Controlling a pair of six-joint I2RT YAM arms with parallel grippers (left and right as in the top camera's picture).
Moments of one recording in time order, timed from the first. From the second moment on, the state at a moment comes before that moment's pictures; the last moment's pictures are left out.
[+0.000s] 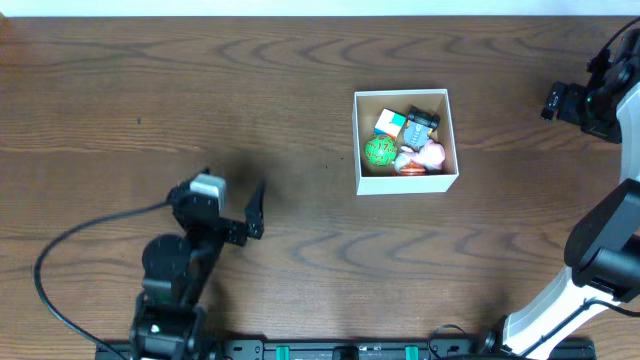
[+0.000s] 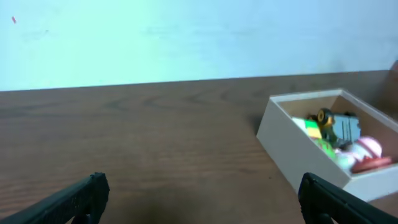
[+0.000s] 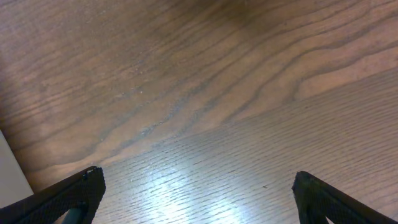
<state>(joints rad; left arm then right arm) -0.17 0.48 0.25 0.07 0.16 -0.07 -0.39 1.99 1.74 -0.99 -0.04 0.01</state>
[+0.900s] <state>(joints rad) -0.07 0.01 0.09 0.16 0.23 0.00 -0.39 1.99 1.74 -0.99 -0.04 0.01</state>
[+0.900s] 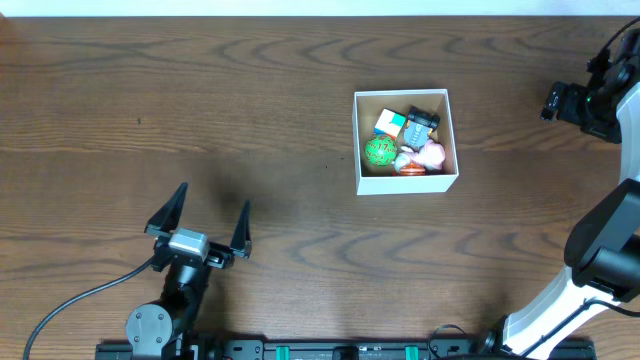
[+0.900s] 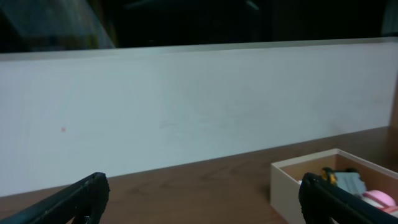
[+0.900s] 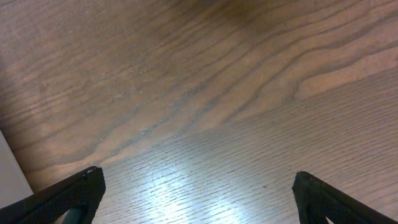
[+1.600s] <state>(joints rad) -0.02 0.01 0.01 -0.06 0.23 0.12 -0.39 1.99 1.74 -0.99 -0.04 0.01</state>
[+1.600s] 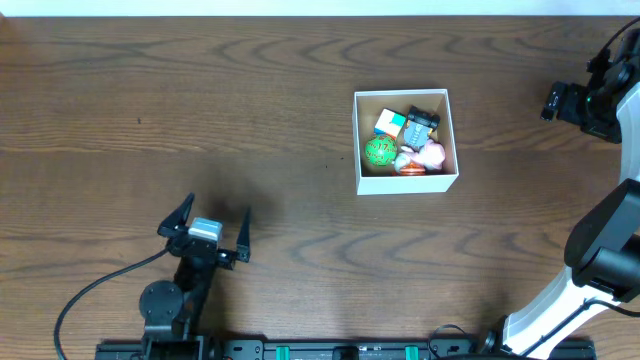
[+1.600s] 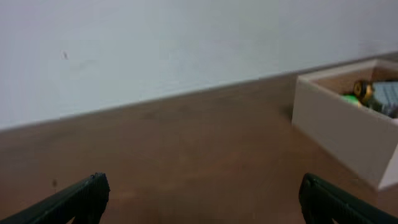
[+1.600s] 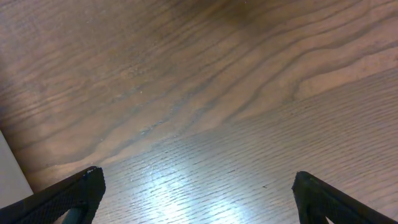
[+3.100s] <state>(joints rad) -0.02 0.01 0.02 -0.09 0.23 0.13 -0.39 1.99 1.74 -0.99 -0.04 0.01</state>
